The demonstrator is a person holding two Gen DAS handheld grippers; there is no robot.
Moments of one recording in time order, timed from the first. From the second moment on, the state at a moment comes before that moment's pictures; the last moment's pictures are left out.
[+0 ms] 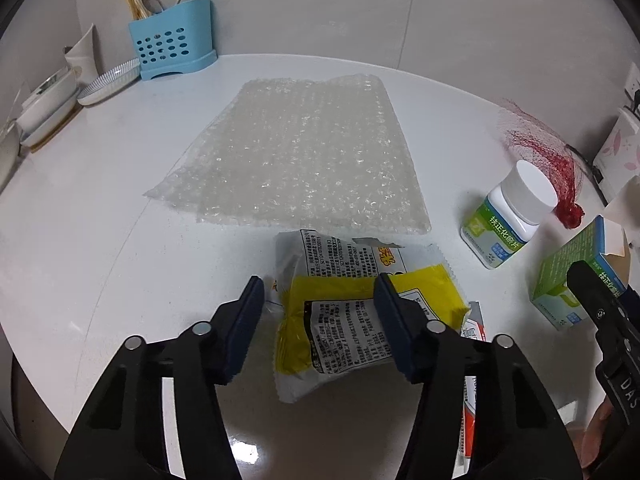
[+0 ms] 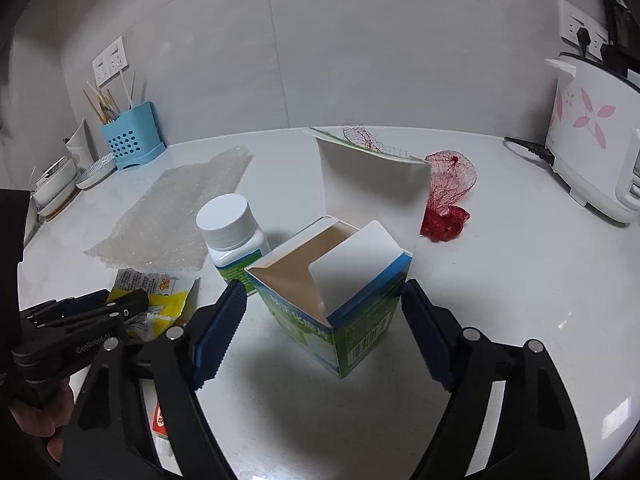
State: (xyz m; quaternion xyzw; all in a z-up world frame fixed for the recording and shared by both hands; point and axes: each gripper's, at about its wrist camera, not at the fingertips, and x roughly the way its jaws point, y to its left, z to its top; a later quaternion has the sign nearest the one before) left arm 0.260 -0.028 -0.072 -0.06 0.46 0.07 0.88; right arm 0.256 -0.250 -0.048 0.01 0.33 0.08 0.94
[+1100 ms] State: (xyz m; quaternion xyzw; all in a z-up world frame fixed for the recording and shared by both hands) left arm 0.219 -0.019 -0.051 -0.06 0.42 0.05 0.90; right arm 0.219 -0.246 -0.027 -0.01 0.30 0.06 0.95
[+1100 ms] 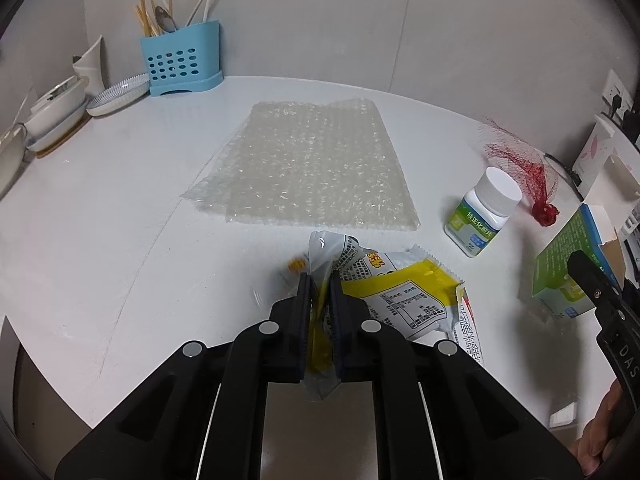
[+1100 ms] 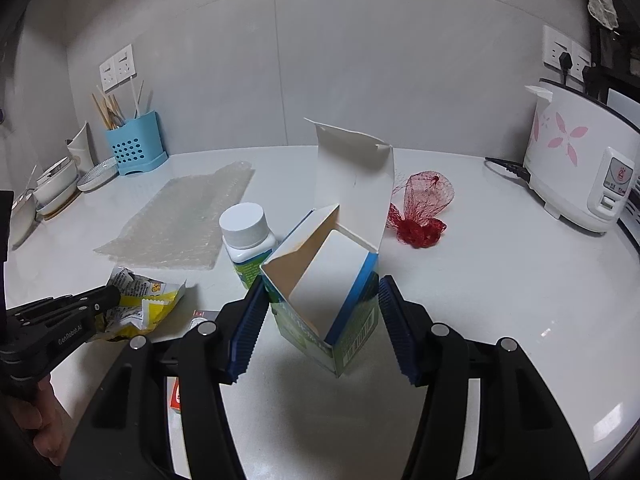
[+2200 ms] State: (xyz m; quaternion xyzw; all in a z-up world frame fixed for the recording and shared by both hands) left arm 0.073 -0.029 0.017 -0.05 0.33 0.00 0.94; right arm 0.076 -0.249 0.019 -0.02 0.25 0.06 0.97
